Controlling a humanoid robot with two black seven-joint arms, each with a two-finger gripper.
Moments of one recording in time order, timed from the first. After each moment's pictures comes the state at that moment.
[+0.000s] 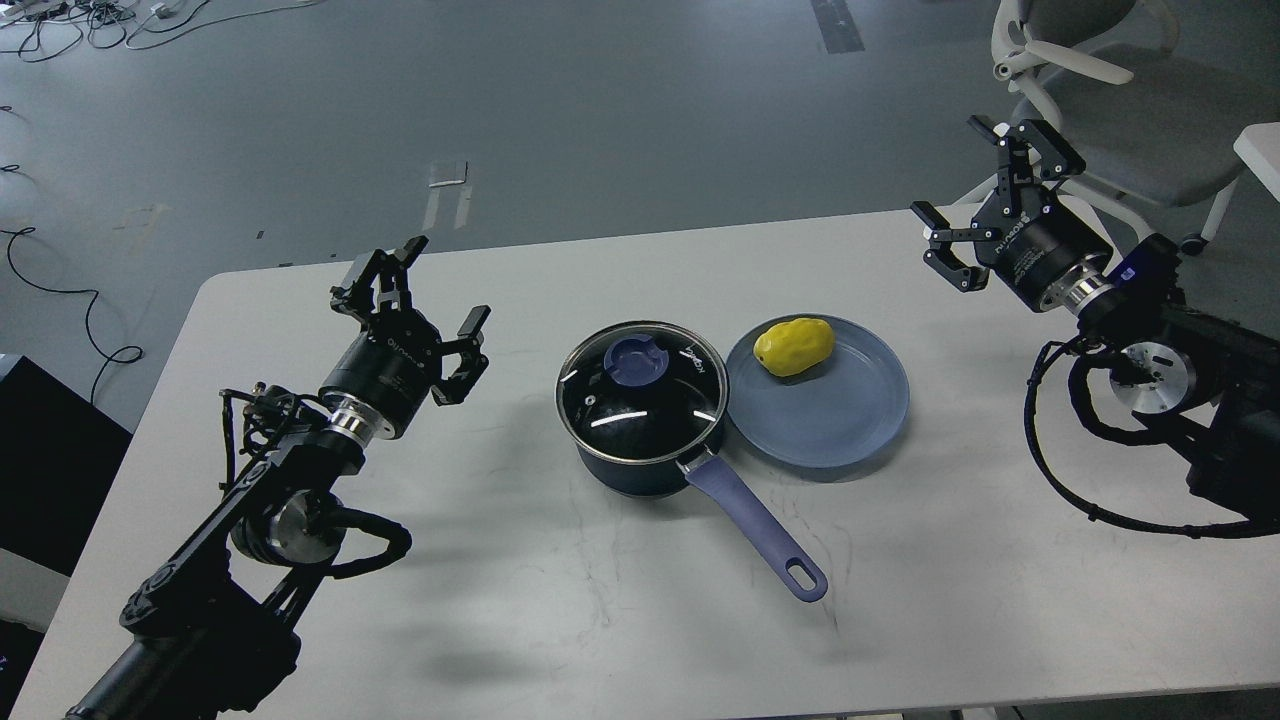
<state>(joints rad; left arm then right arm) -0.39 0.30 -1.00 -1.11 0.38 -0.21 -0.24 0.77 -0.40 0.40 0.62 0.04 0.49 0.49</state>
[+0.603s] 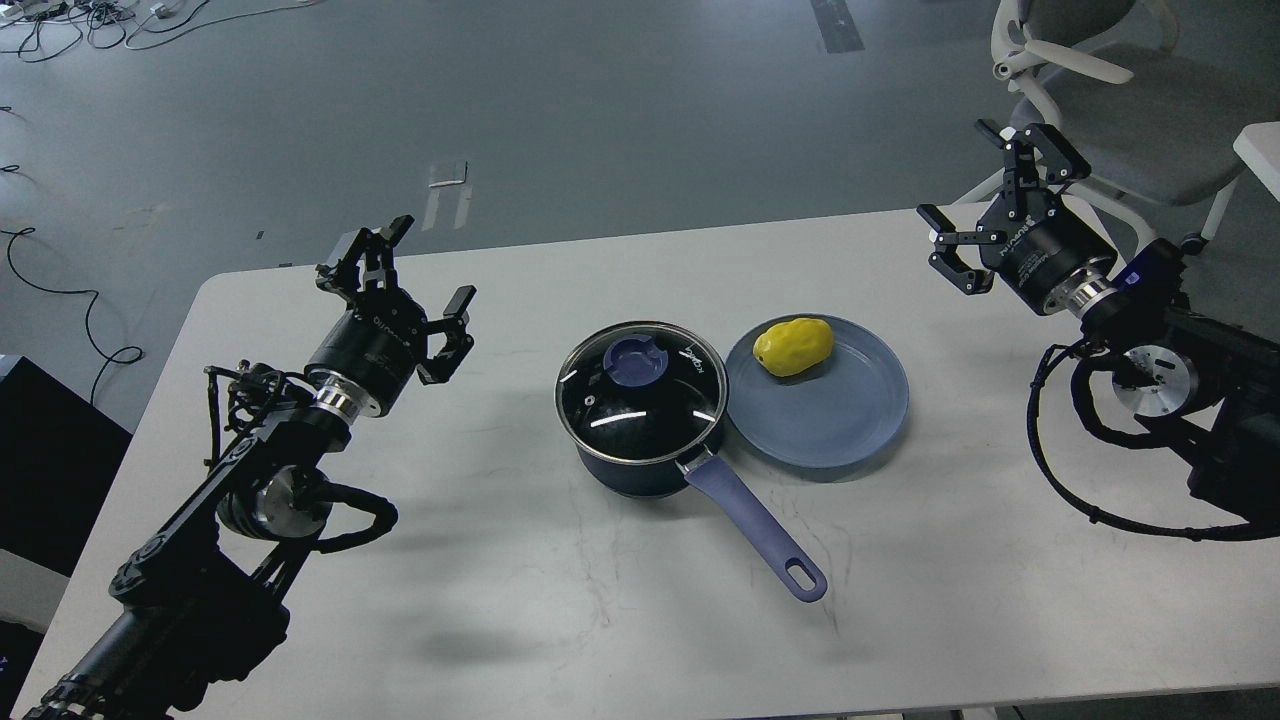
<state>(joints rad) -0.49 0.32 -0.98 -1.01 0.38 -0.27 -0.24 0.77 -0.40 0.40 0.61 0.04 0.49 0.49</state>
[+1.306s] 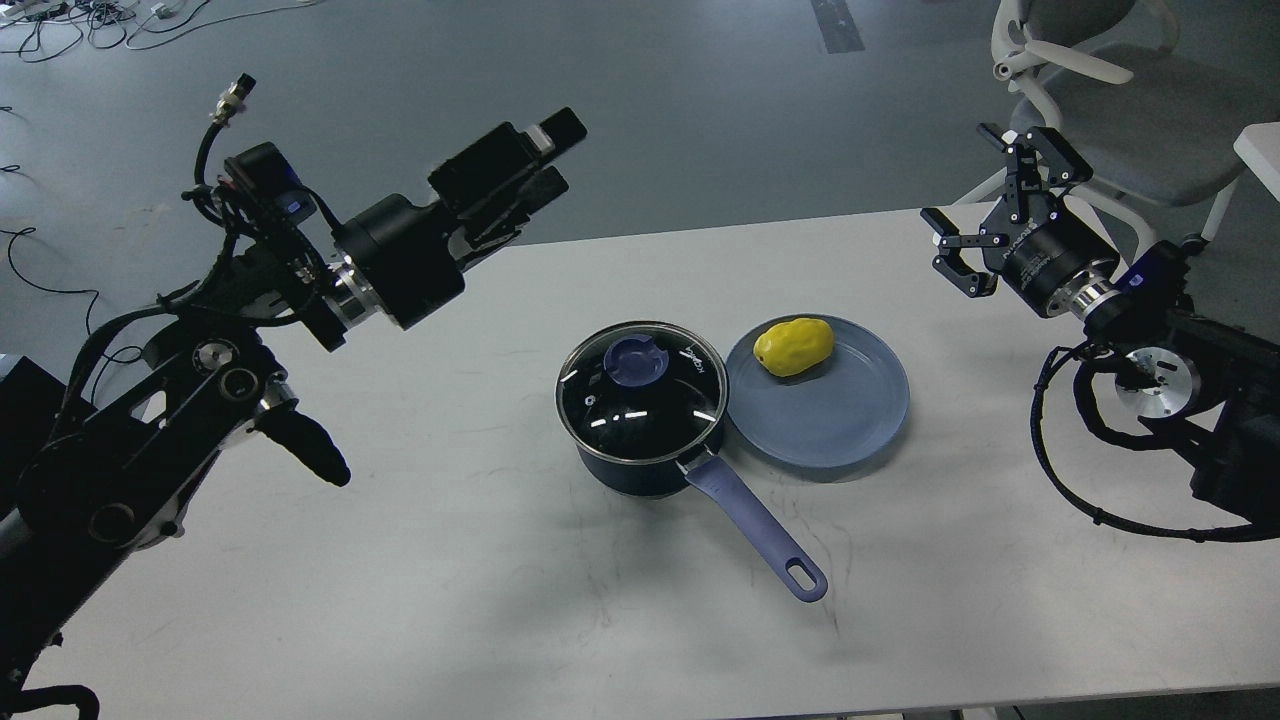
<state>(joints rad) -0.73 0.52 -0.81 -1.47 1.25 -0.34 -0.27 0.77 -0.39 0.40 0.59 0.04 0.49 0.49</state>
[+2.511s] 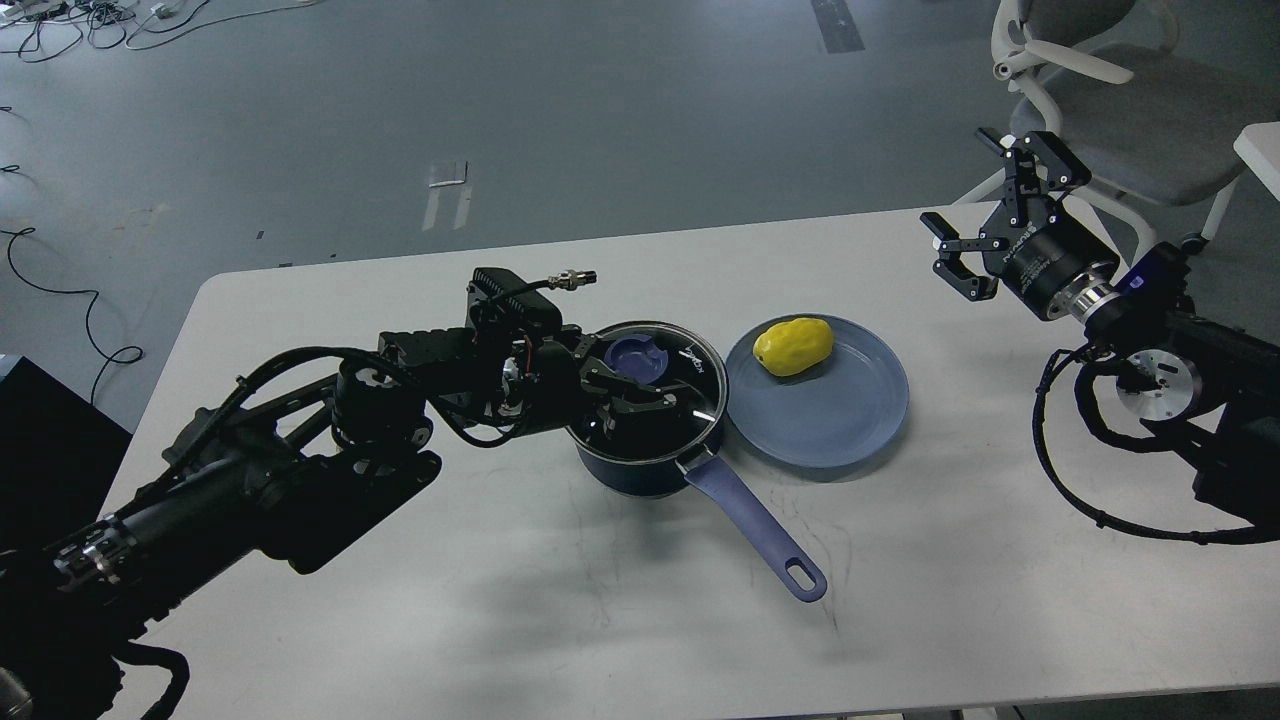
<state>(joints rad) -0.85 0.32 -0.45 -1.15 2.03 -0.33 -0.32 0.77 -0.40 0.39 0.59 0.04 0.49 0.49</state>
